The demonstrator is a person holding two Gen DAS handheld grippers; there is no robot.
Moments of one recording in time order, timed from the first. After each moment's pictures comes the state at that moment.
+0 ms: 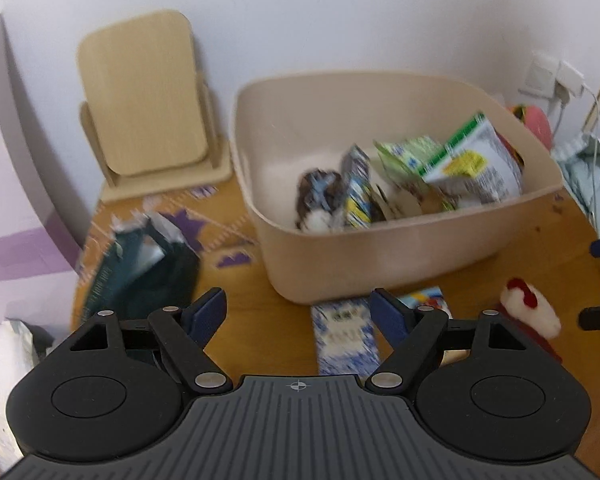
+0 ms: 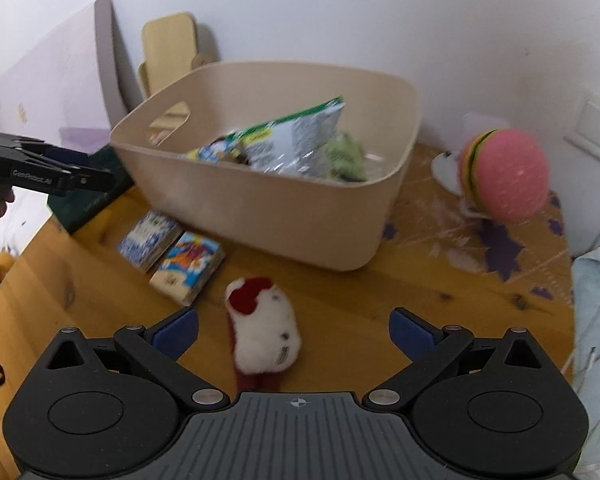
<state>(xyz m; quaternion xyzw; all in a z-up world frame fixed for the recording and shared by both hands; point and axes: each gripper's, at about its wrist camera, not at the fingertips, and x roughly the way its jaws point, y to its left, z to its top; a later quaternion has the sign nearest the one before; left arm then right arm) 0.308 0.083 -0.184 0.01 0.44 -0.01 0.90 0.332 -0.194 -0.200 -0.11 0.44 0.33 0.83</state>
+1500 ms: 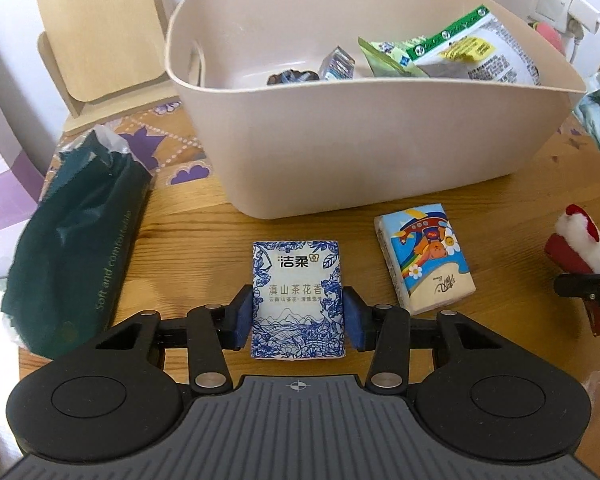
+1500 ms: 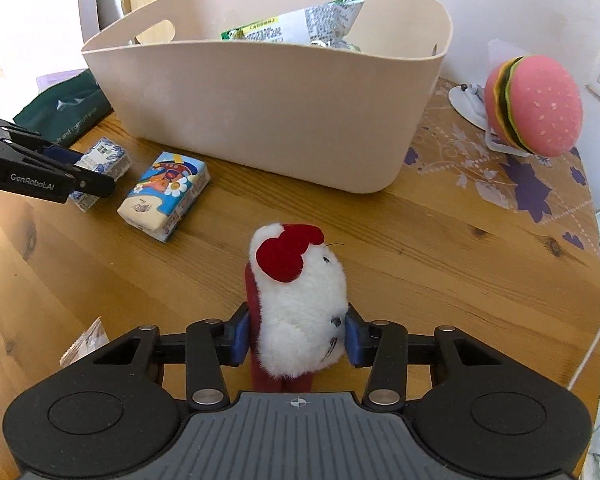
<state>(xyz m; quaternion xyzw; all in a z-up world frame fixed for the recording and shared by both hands) 0.308 0.057 -0.234 0.02 0.51 0.00 0.86 0.321 -0.177 -0.257 -0.14 0.49 0.29 0.81</state>
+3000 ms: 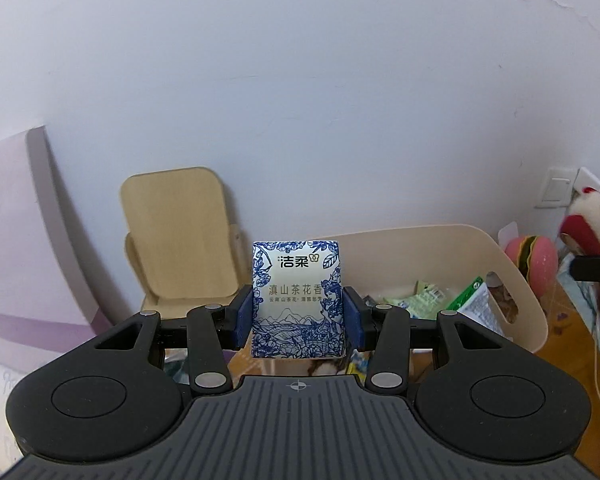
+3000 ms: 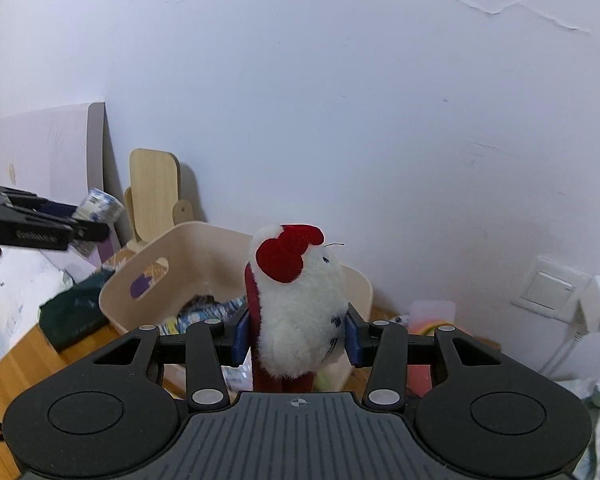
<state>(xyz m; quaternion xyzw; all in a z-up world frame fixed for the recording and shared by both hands) 0.346 0.064 -0.070 0.01 0.33 0.06 0.94 0.379 -0.166 -0.080 -0.11 0.30 0.31 0.89</state>
